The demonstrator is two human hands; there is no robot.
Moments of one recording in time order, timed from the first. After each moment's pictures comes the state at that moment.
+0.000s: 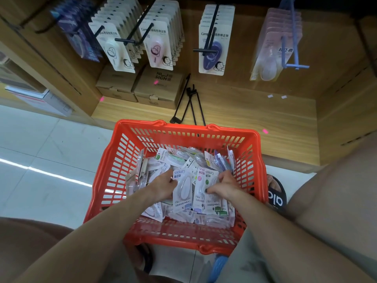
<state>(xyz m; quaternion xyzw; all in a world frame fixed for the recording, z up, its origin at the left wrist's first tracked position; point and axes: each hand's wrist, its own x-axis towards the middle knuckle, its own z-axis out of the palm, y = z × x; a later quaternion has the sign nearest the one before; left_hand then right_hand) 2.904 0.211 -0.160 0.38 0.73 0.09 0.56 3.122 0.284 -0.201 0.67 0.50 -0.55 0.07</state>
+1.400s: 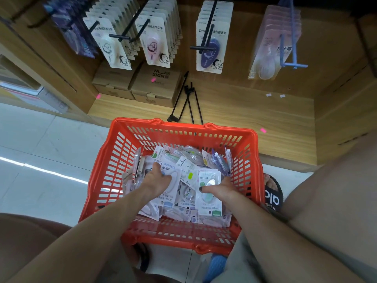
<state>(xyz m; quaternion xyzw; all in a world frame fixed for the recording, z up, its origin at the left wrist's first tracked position) 2.902 0.219 -0.165 0.33 0.82 0.07 0.46 3.124 0.277 -0.209 0.67 0.43 -0.60 0.05</state>
